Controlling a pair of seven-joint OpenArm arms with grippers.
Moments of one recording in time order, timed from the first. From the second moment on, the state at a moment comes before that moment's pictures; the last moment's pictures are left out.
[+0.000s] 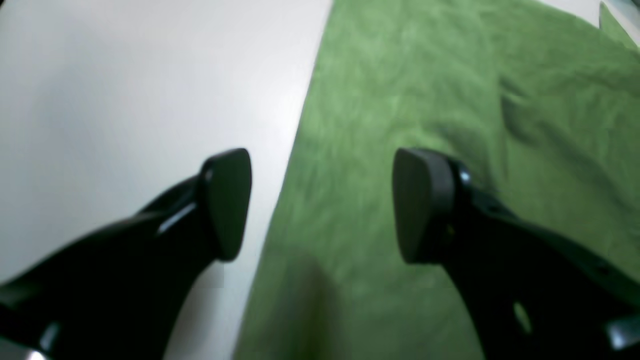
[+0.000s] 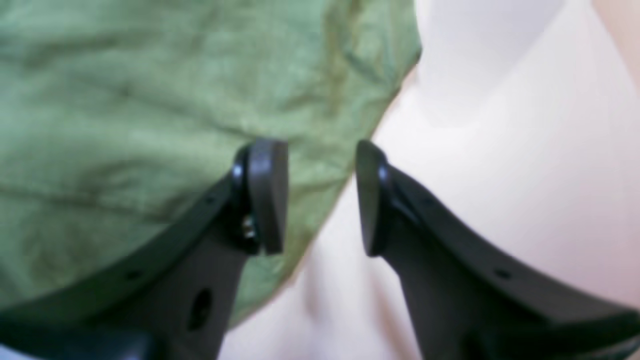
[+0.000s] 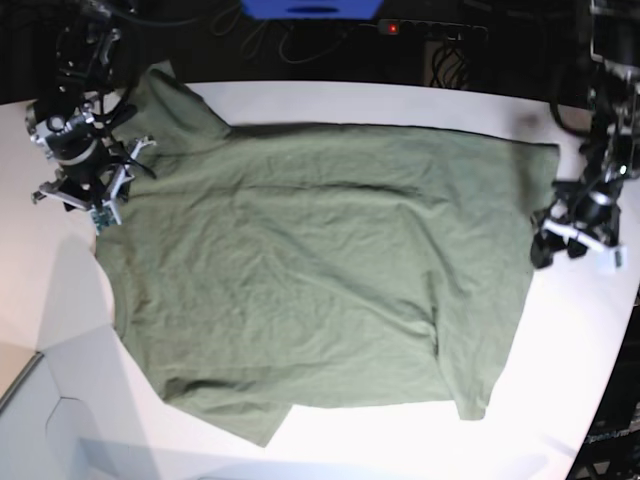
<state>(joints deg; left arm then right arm) 9.1 -35.7 -4.8 80.2 -51.0 -6.2 16.4 -13.0 4.2 26.8 105.9 -15.4 40.2 -38.0</state>
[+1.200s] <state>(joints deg) 24.4 -20.4 -21.6 81.7 -28.3 -19.8 16.7 -17.6 0.0 29.8 105.6 -16.0 40.1 -38.5</state>
